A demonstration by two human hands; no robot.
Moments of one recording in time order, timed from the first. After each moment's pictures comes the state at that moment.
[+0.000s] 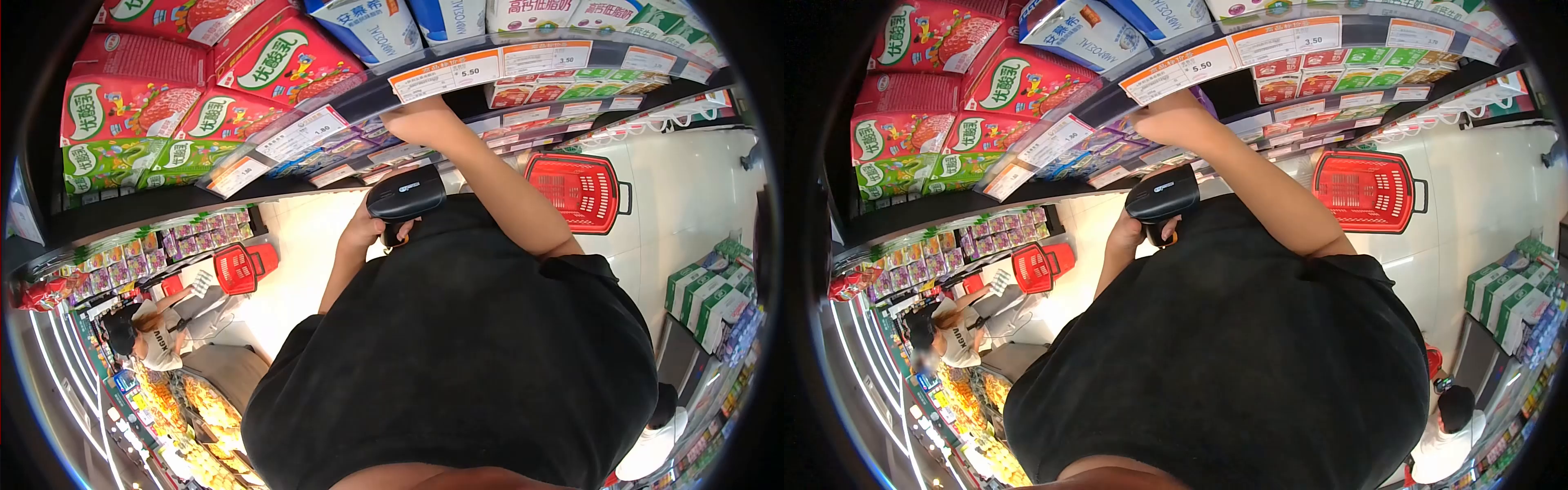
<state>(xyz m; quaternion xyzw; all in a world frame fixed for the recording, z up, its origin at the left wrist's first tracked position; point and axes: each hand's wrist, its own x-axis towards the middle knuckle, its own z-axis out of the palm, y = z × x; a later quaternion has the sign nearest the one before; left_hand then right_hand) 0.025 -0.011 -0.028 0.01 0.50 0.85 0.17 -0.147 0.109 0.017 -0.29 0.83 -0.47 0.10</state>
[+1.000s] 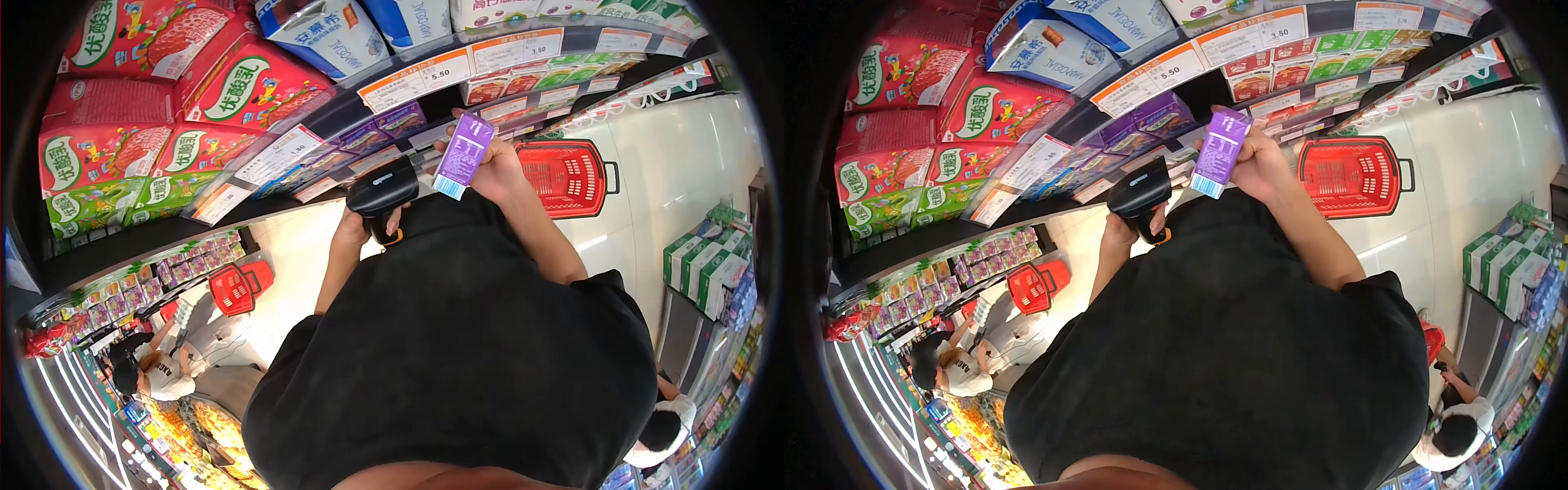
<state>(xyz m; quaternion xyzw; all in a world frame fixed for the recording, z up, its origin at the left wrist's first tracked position) 0.010 -0.012 -0.056 0.06 0.45 0.88 0.15 -0.094 0.230 -0.062 0.03 0.15 -0.93 0.33</state>
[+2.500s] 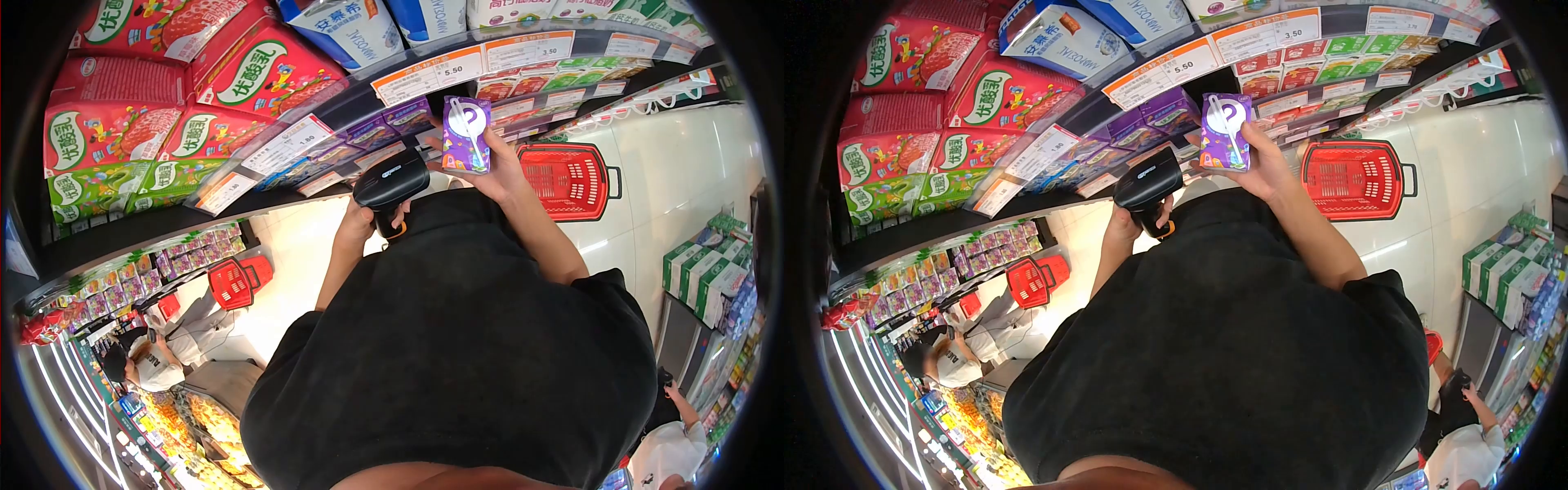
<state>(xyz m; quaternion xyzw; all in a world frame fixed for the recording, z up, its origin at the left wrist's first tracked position) 0.009 -0.008 -0.044 0.01 0.48 0.87 0.12 -0.087 0.220 -0.061 -0.01 0.16 -0.92 0.35</state>
